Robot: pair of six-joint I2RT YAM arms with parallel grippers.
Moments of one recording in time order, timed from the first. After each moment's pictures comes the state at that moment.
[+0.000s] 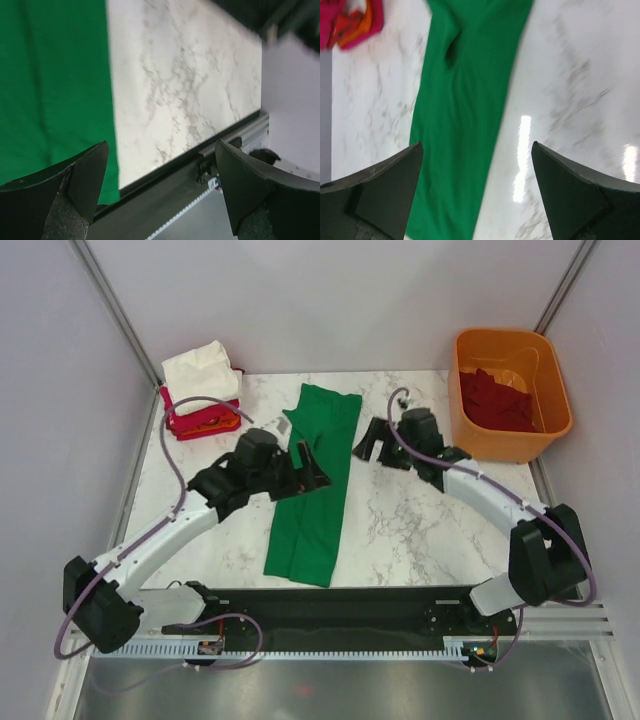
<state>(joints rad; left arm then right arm) -0.73 1.24 1.06 -0.47 0.13 -0.82 0.35 1.55 1.11 -0.16 -0.13 0.60</state>
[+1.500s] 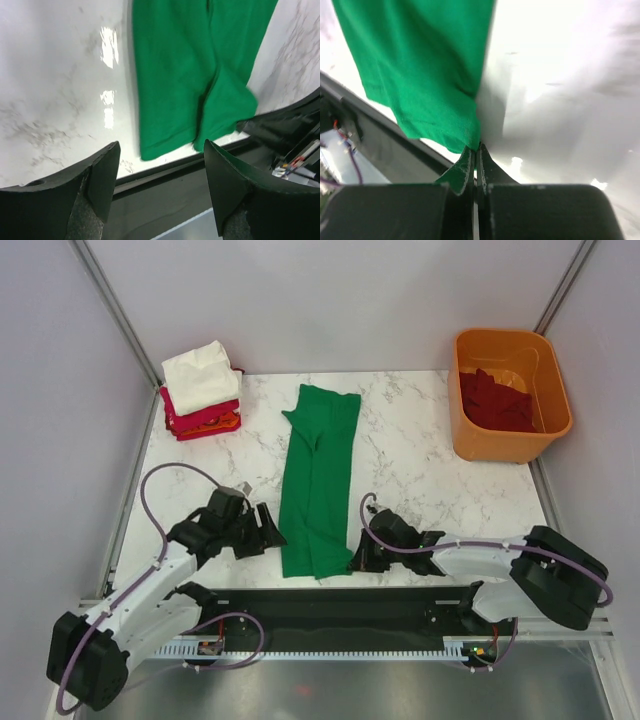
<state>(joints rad) -0.43 0.88 0.53 -0.59 0.21 -0.73 0.95 1.37 0.43 0.10 -0.17 0.99</state>
